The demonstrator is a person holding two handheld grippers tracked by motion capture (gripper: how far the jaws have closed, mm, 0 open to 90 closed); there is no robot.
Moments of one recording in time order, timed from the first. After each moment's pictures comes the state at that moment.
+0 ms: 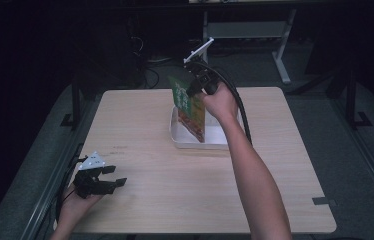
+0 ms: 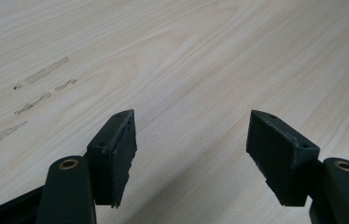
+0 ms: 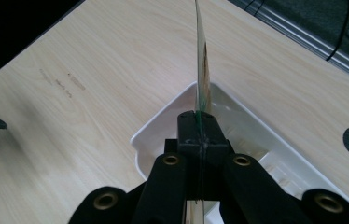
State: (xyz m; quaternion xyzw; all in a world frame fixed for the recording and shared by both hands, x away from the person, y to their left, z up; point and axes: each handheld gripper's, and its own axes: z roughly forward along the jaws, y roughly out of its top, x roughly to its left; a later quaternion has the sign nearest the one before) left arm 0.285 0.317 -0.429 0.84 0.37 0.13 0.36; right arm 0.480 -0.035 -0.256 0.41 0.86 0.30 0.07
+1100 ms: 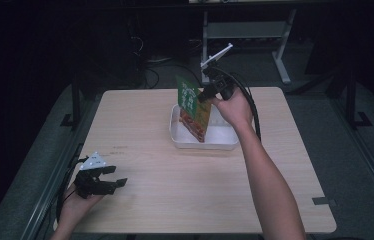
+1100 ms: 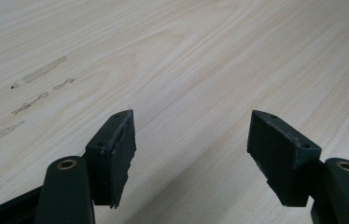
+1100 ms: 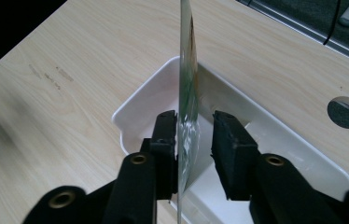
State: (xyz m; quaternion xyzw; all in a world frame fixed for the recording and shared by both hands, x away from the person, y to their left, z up) left arm 0.285 0.316 -0.430 0.84 0.37 0.13 0.36; right arm 0.470 -0.076 -0.268 0.43 0.85 0.31 0.07
